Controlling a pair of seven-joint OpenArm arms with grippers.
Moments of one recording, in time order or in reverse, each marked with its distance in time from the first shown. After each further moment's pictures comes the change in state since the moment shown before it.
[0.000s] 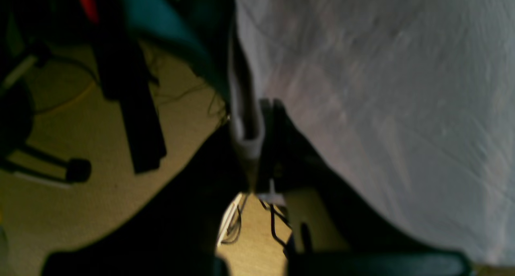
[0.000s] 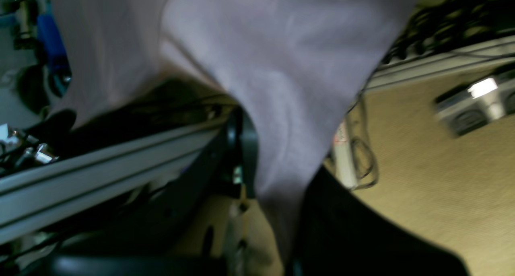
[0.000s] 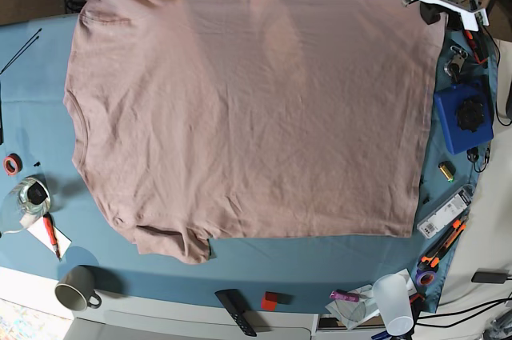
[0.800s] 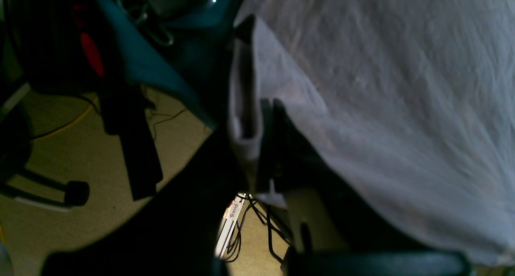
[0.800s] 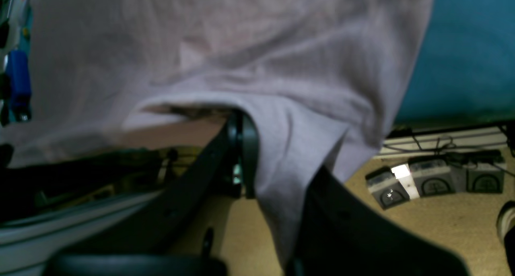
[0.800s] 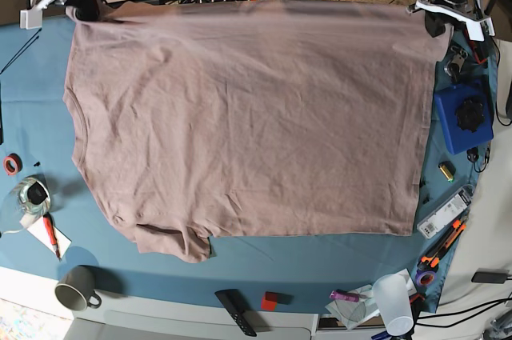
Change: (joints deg) left arm -2.4 0.0 -1.3 2.9 -0.1 -0.4 1.1; right arm 9.8 0.0 1.6 6.0 -10.8 0.1 6.7
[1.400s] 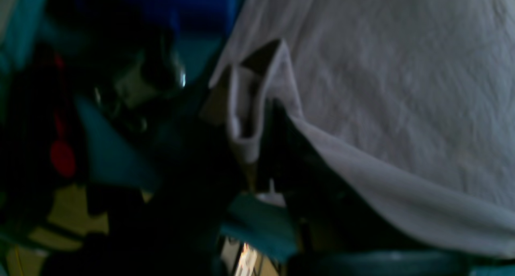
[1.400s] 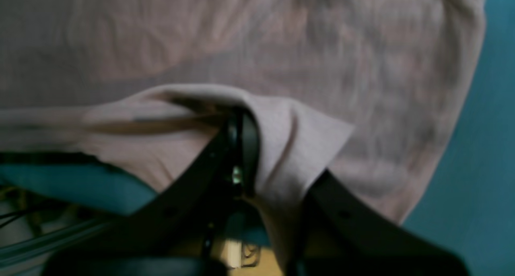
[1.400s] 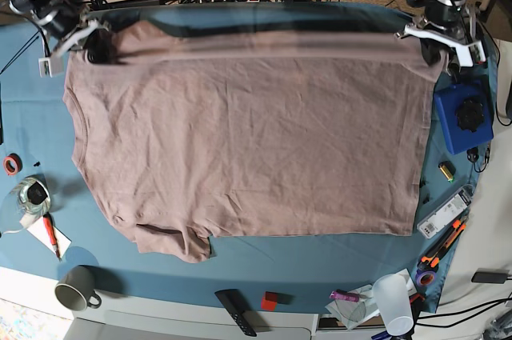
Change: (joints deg) left arm -7.1 0.0 7.8 0.0 12.1 4.4 -6.7; right arm 12.4 3.5 -13.8 -0.1 -23.1 -1.6 9.9
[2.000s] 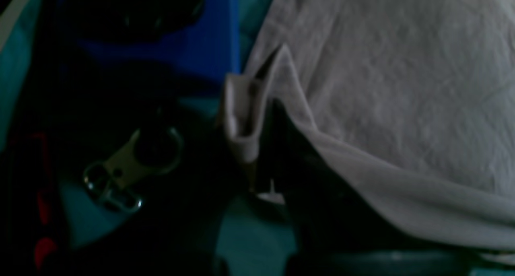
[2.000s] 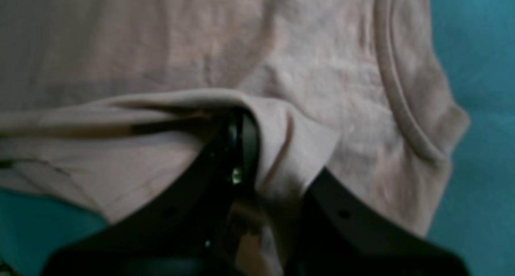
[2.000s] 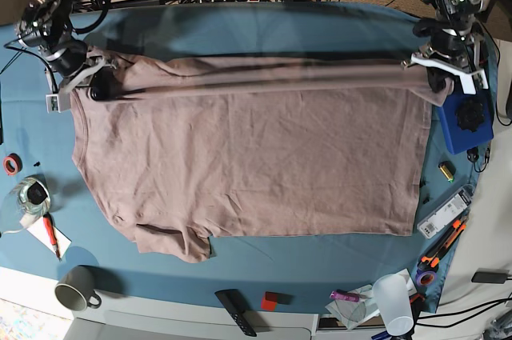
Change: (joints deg) left arm -9.6 -3.7 0.5 -8.7 0.6 0.8 -0.3; right arm 11.9 -0.1 -5.1 -7.6 -12.4 -1.9 6.8
